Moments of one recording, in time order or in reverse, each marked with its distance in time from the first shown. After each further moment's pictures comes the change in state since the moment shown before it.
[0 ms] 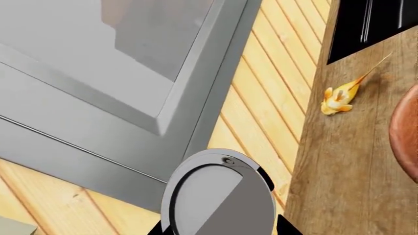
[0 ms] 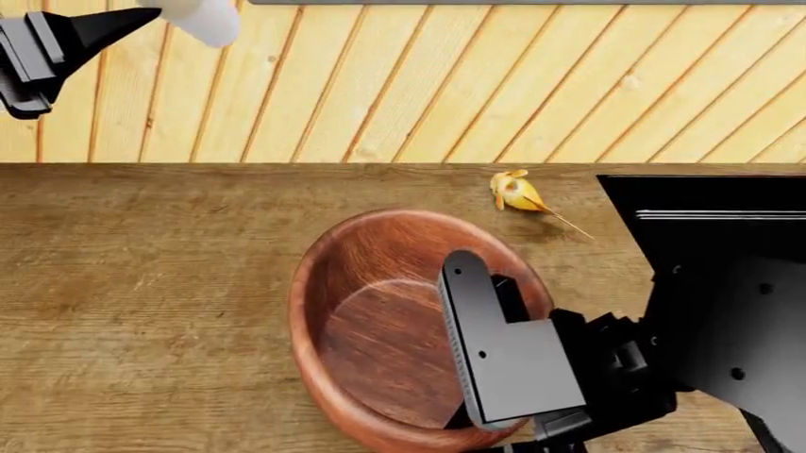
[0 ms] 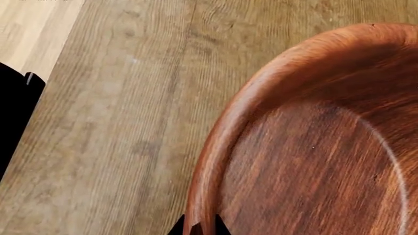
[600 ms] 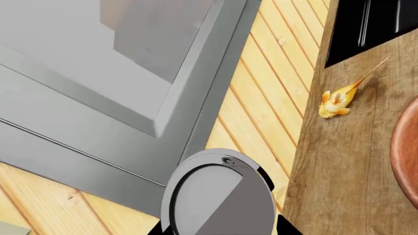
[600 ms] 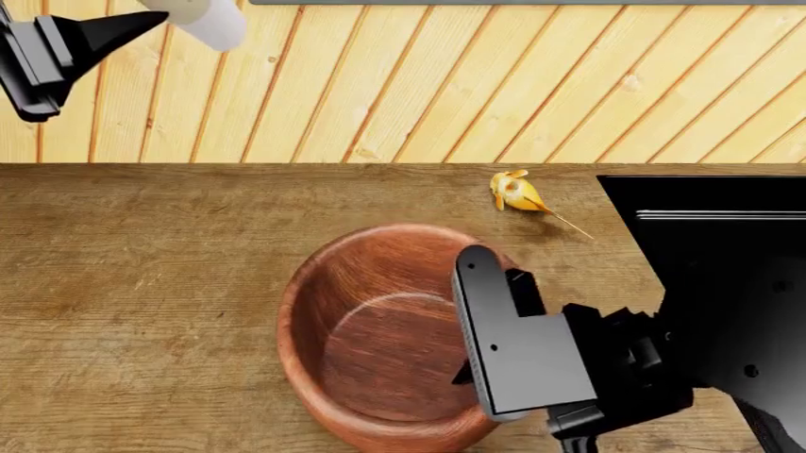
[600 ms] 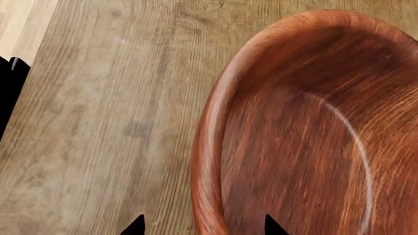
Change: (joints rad) left arm 0.012 0.006 -0.003 -0.002 -0.010 0.003 -0.009; right arm 0.031 0.022 -0.014 -0.008 -0.016 0.037 -0.007
